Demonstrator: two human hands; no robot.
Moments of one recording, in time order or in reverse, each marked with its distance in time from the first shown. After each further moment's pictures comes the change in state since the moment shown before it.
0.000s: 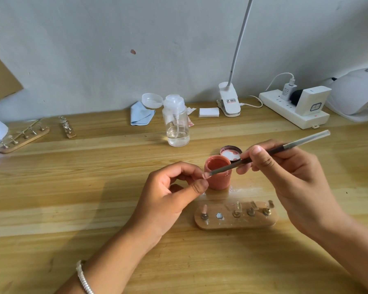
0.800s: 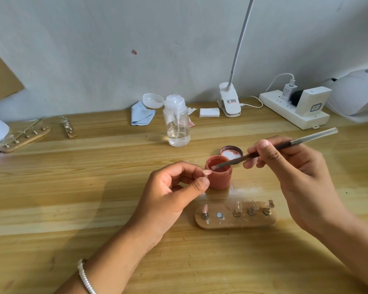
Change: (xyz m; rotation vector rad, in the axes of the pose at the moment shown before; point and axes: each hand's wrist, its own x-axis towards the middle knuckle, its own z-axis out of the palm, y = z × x) left_hand -0.001 0.001 0.000 -0.050 -0.001 -0.042; right_hand 0.004 0.002 -0.003 0.020 0.083 -0.008
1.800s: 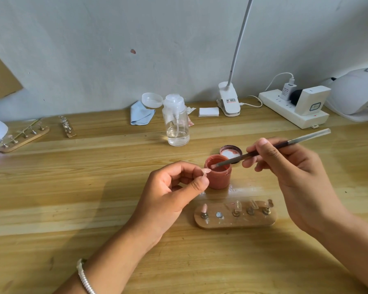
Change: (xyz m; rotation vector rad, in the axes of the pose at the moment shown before) left_hand 0.000 -0.001 0.000 -0.035 -0.006 0.001; right_hand 0.001 0.001 -0.001 -0.026 0.064 0.110
